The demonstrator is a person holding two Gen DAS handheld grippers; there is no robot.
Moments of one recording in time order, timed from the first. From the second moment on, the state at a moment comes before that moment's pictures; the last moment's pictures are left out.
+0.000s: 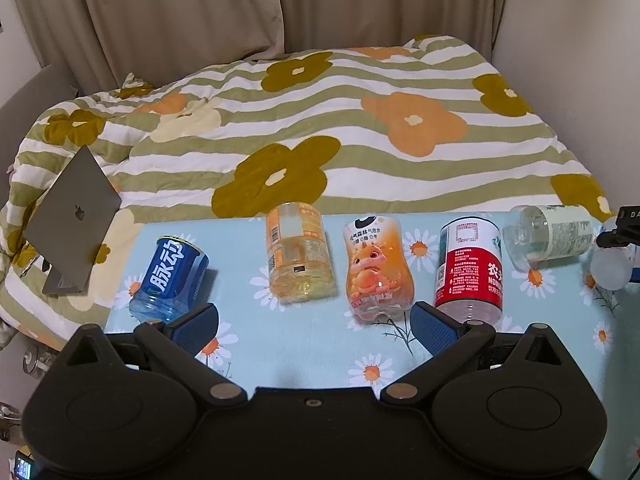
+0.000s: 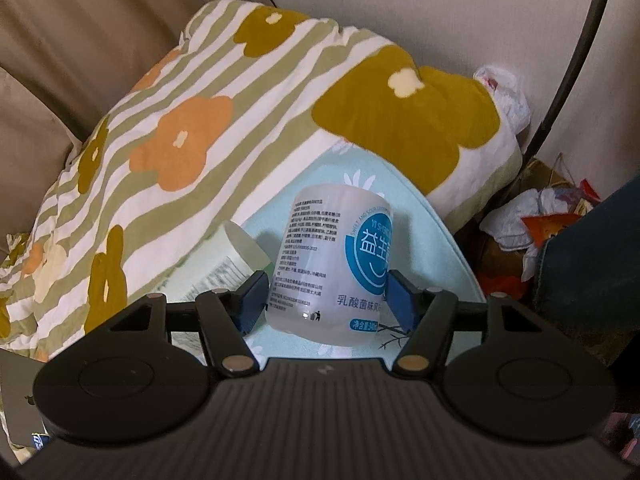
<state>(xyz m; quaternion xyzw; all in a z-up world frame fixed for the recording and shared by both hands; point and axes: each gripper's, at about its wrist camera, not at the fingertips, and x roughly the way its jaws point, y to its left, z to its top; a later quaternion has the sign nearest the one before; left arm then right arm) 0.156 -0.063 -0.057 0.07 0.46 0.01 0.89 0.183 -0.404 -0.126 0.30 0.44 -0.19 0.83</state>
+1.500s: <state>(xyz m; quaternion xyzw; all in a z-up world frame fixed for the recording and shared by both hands) 0.023 0.075 -0.085 0.01 0.47 -0.01 0.88 0.049 -0.139 -0.148 0.07 0.54 0.08 0.83</state>
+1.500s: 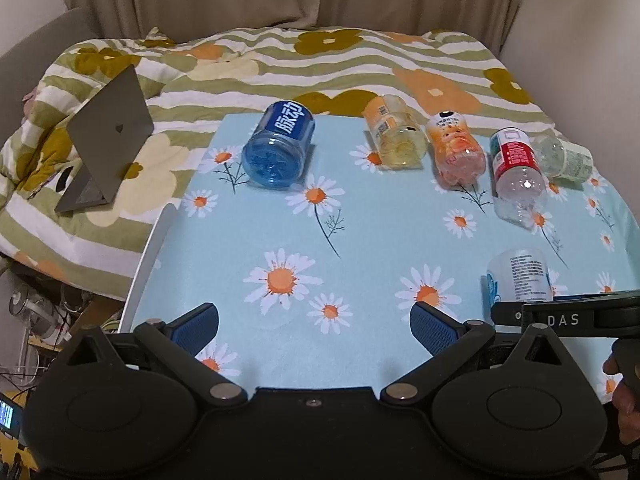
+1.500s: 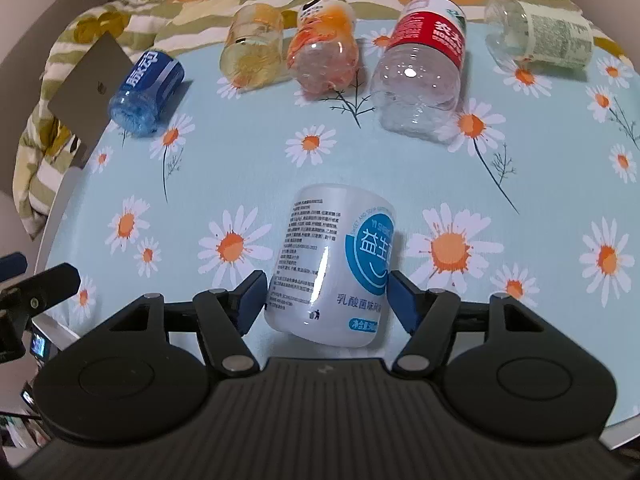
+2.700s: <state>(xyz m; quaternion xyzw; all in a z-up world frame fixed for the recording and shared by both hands) 0.098 -0.084 -0.091 0.04 0.57 -0.08 0.81 0.015 -0.308 -0.107 0.09 0.51 0.08 0.85</state>
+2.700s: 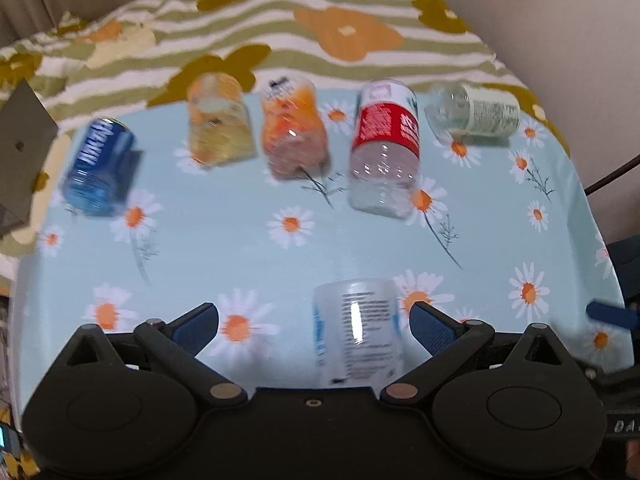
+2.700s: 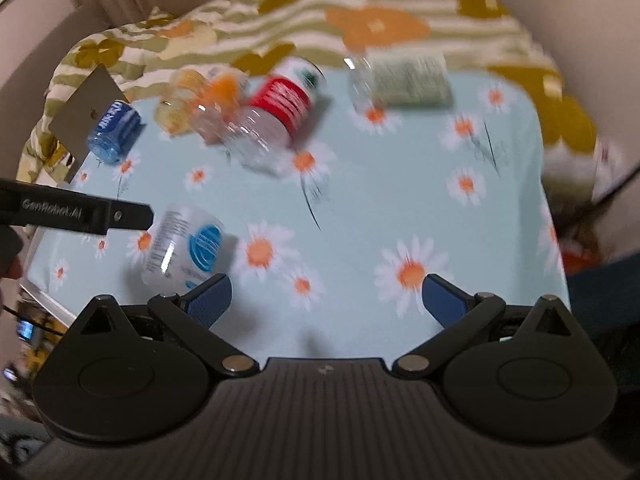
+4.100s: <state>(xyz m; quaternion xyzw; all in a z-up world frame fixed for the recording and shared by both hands) 0.070 -0.096 -0.110 0.00 0.43 -0.08 0.90 0.007 -0.328 -0.113 0.09 0.47 0.11 0.87</state>
